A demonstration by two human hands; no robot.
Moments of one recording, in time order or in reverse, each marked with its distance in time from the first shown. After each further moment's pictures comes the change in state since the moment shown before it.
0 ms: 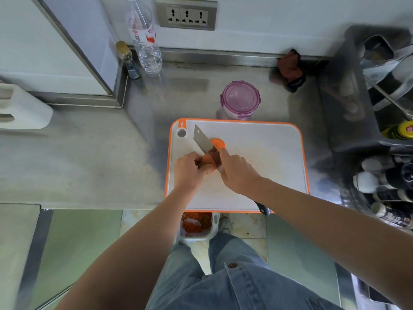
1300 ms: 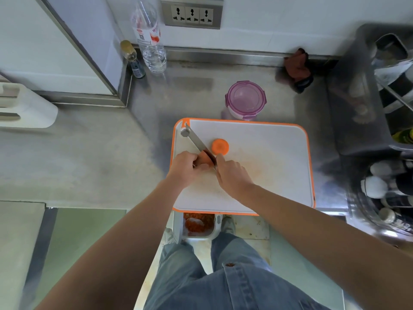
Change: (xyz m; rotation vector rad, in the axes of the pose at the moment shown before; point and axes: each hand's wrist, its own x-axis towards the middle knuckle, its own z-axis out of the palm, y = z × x) left_hand 0.029 -0.021 -0.018 0.102 -0.252 0.077; right_hand 0.018 0.000 0.030 0.013 0.054 -0.043
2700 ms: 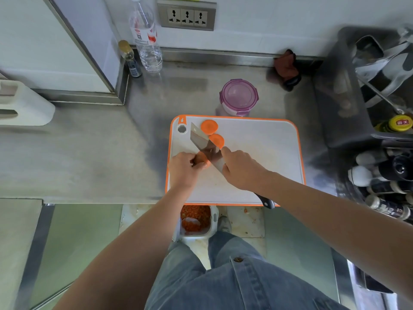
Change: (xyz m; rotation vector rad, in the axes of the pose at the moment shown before) left_hand -0.034 0.010 0.019 -0.083 0.324 -0.033; right_hand -0.035 -0.006 -0.047 -0.061 -0.098 -0.006
